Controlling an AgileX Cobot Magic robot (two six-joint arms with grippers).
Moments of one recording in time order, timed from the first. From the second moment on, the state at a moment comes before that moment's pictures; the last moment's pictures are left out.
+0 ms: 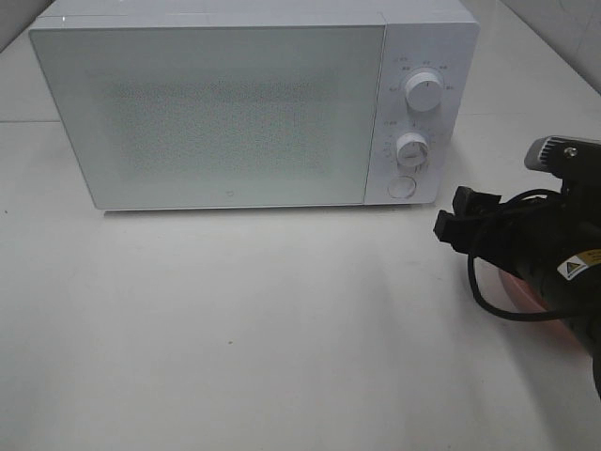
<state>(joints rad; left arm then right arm) 0.02 0.00 -0.50 -0.01 1.05 0.03 0.69 1.62 -0.25 0.80 -1.15 -0.06</state>
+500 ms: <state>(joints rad) 0.02 0.00 -0.50 -0.01 1.05 0.03 0.69 1.62 -0.25 0.80 -1.11 0.68</state>
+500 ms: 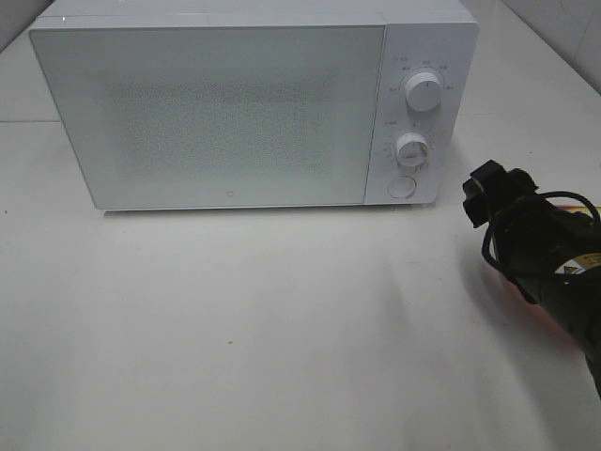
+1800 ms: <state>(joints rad) 0.02 0.00 -0.50 -0.01 1.05 0.03 0.69 1.76 -0.35 0.70 -1.00 1.30</state>
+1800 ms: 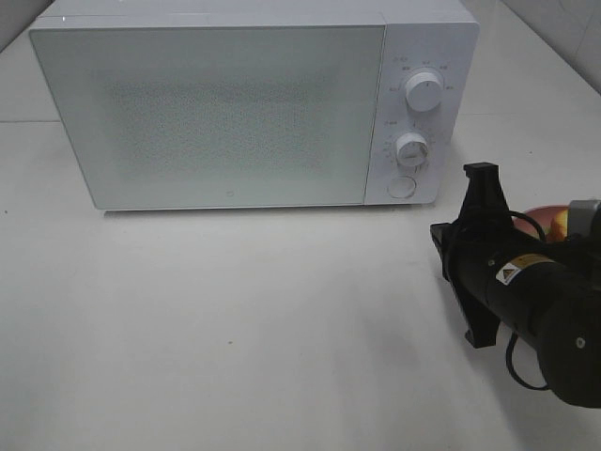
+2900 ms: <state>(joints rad) 0.02 0.00 -0.50 -0.01 1.05 0.03 0.52 2.01 -0.66 0.58 -0.96 1.36</state>
